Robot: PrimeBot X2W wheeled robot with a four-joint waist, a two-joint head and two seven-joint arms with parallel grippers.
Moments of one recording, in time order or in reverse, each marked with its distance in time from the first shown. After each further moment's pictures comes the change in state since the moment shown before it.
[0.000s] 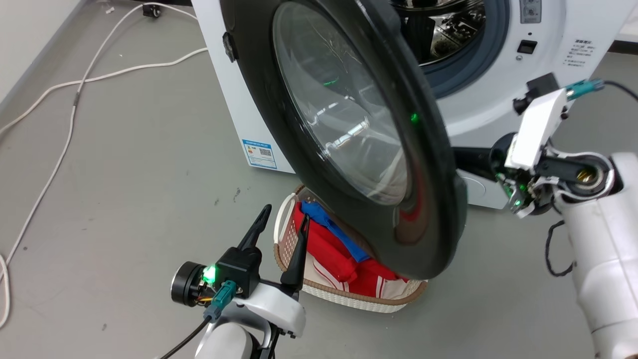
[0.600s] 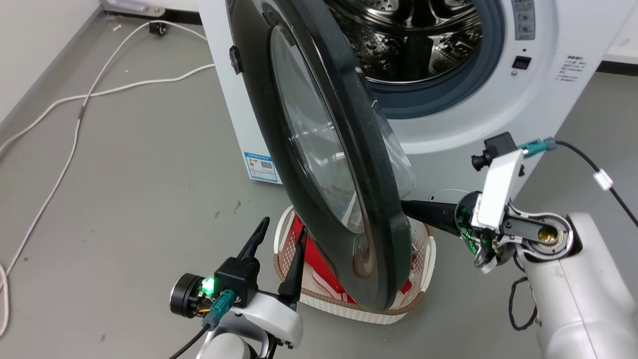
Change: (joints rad) left arm 0.033 0.000 0.009 0.011 0.000 -0.009 0.000; right arm 0.232 0.107 -0.036 -0.197 -0.002 0.000 0.032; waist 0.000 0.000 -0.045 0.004
